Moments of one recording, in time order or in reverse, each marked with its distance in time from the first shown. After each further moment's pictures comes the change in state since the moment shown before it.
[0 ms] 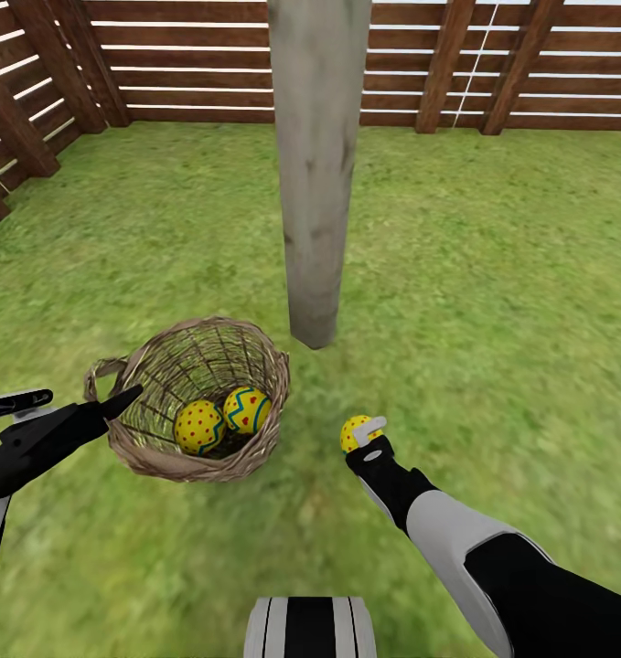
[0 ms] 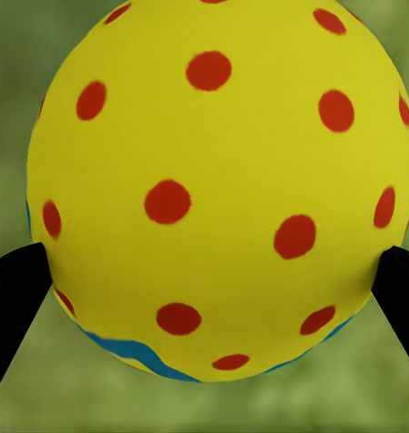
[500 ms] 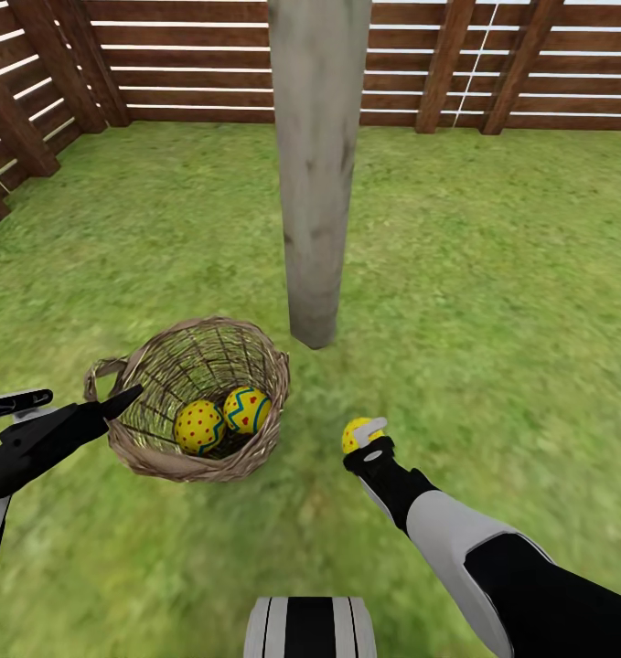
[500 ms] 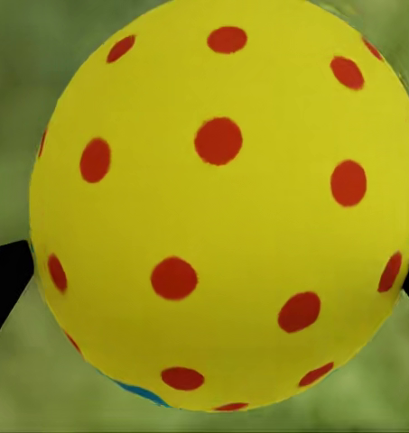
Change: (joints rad) left arm 0.000 0.000 0.000 0.001 0.000 0.000 0.000; right arm 0.000 0.000 -0.003 0.003 -0.006 0.001 0.001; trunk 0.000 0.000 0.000
